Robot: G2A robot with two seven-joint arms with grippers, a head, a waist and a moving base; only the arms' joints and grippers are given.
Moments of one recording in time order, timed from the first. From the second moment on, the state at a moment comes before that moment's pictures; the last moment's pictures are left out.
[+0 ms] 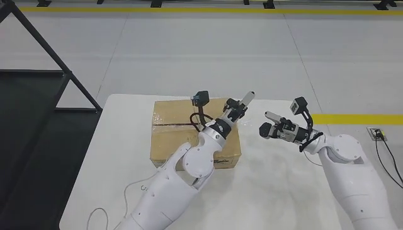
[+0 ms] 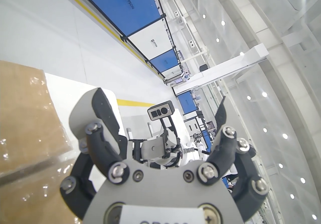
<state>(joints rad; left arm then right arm) 0.62 -1.54 -0.83 -1.21 0.08 -0.12 0.06 -0.63 -1.15 1.34 -0.92 0.38 -0.27 1.14</state>
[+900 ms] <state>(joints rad) 1.02 -1.44 -1.44 -1.82 0.05 -0.25 -0.21 -0.74 -1.13 1.39 -1.15 0.45 -0.58 1.11</state>
